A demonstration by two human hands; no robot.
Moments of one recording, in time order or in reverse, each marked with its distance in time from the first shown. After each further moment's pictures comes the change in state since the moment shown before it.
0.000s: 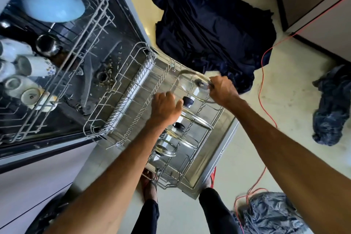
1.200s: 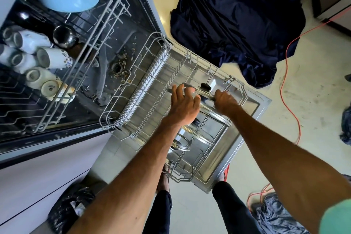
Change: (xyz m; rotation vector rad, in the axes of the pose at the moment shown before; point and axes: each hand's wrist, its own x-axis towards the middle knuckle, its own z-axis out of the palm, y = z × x) left_hand -0.001 -0.006 0.021 -0.056 -0.135 0.073; right_hand -0.007 -0.005 0.096 -0.037 -0.335 0.053
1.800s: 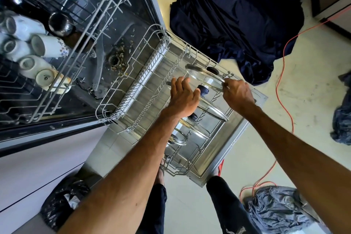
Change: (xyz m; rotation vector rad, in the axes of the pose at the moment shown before) left_hand 0.016 -0.010 0.014 -0.105 0.073 -0.056; right_hand -0.030 0.023 -0.039 -0.028 0.341 -0.103
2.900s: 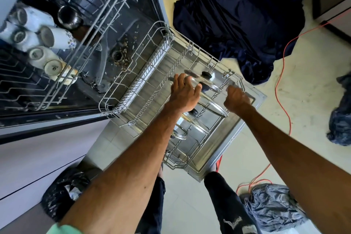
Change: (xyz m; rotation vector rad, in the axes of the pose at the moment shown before) left_hand -0.011 0.003 -0.008 0.087 -0.039 -0.016; right_hand -0.017 -0.006 0.010 -0.083 -0.348 0.258
